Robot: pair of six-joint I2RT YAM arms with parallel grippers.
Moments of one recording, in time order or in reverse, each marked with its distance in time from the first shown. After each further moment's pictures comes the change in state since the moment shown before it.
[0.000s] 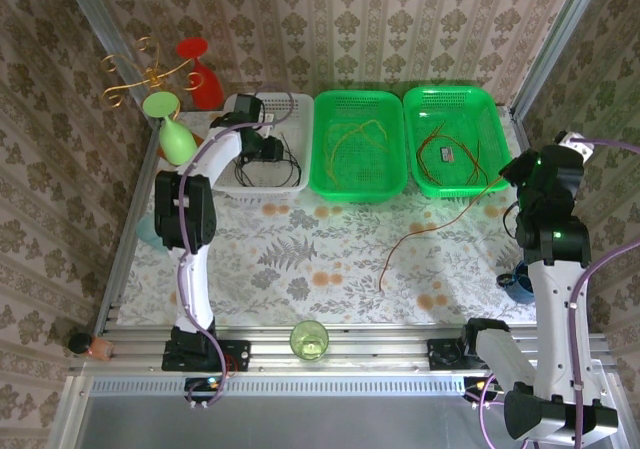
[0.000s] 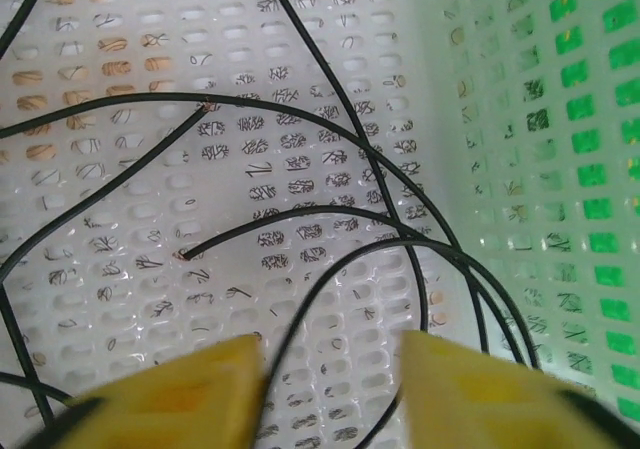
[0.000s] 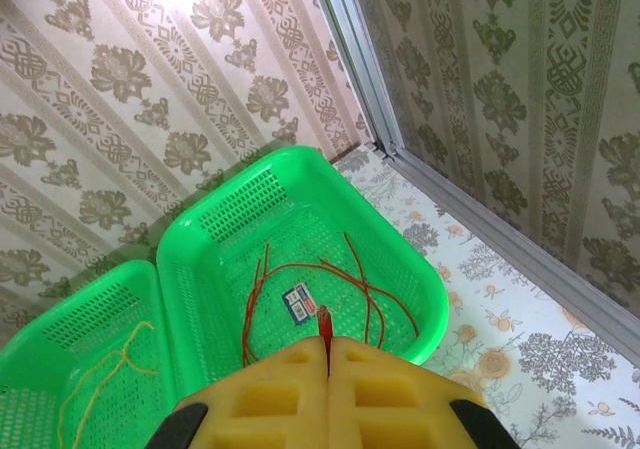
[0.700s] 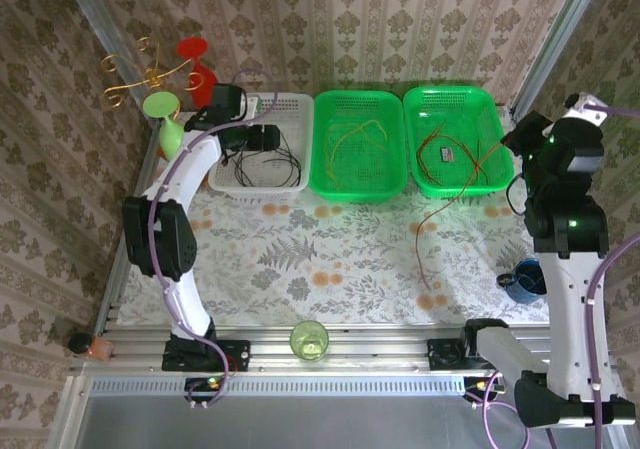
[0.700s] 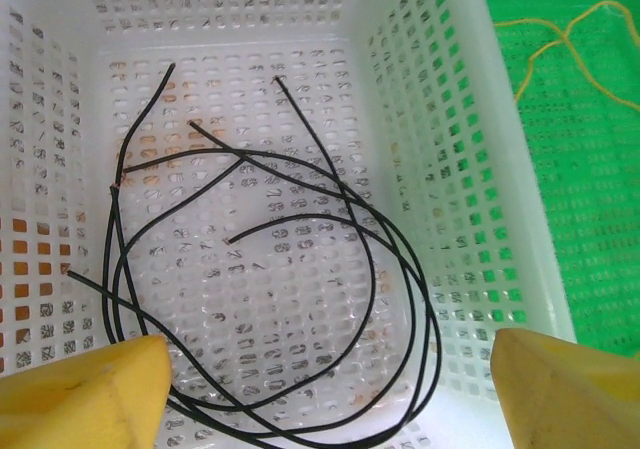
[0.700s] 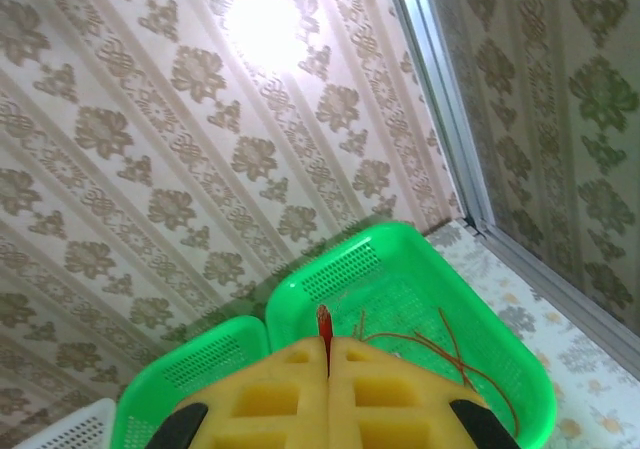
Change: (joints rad) left arm 0.014 -0.304 -0.155 0.037 0.005 -0.015; right arm 0.108 0.103 0.283 0.005 0.001 -0.004
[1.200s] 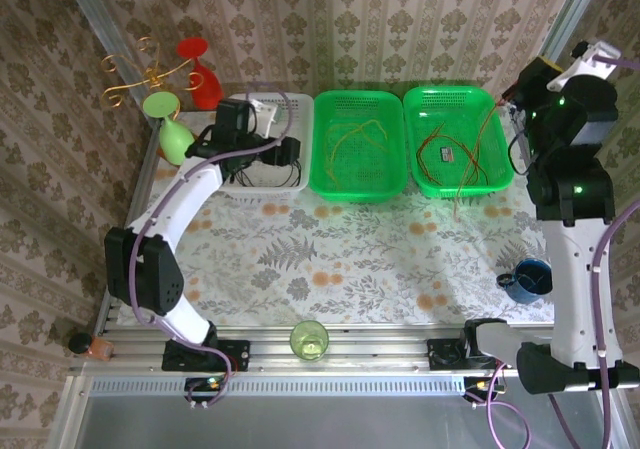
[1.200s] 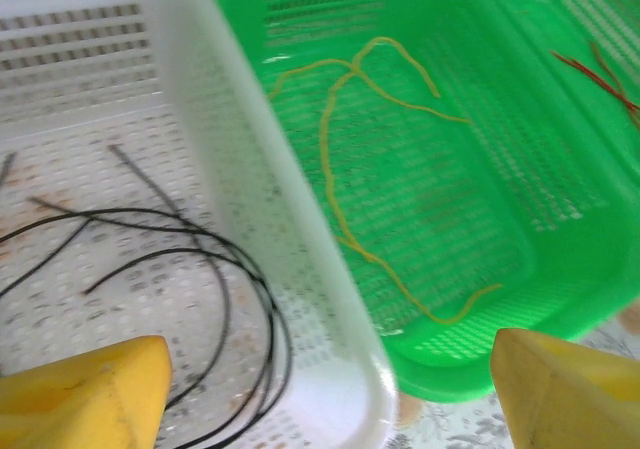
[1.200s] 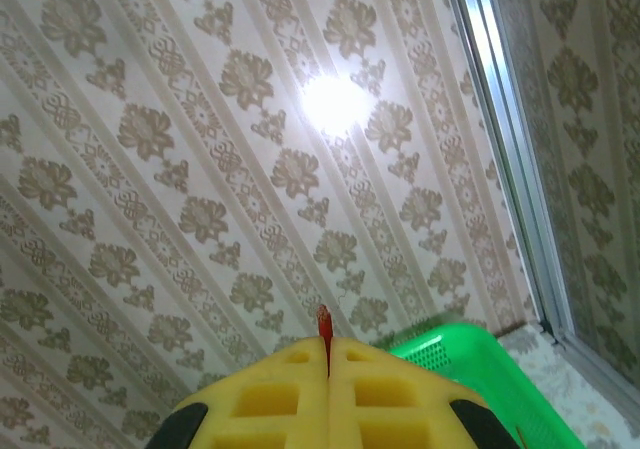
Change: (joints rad) left arm -0.121 -0.242 -0.264 0.211 0.146 0.061; right arm 0.045 0.181 0.264 0.113 0.000 -0.075
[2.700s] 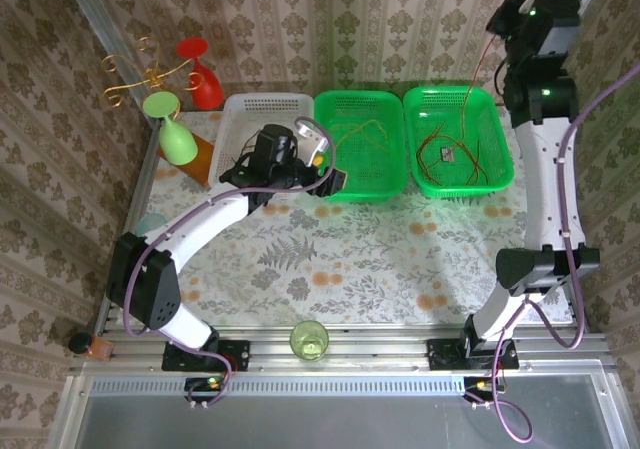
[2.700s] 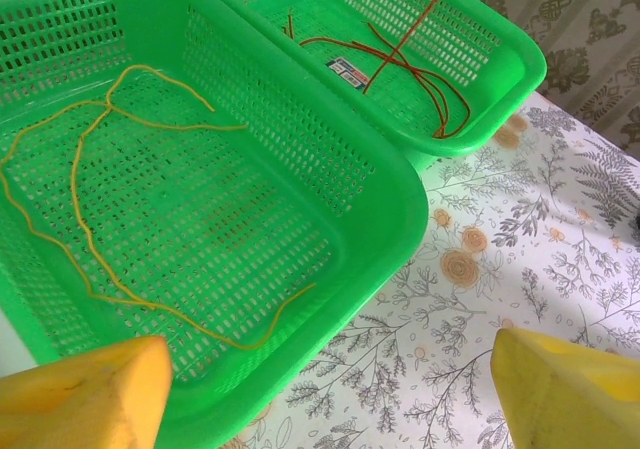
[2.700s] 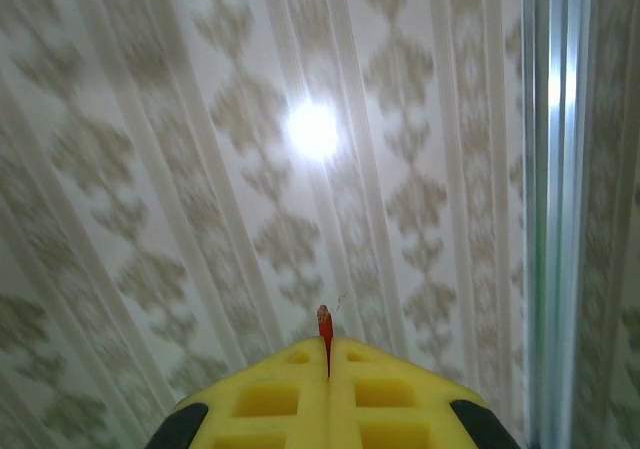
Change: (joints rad) left arm -0.251 -0.058 -0.182 0.256 0.067 0.001; right arm -0.010 0.549 0.476 0.041 0.034 -0.214
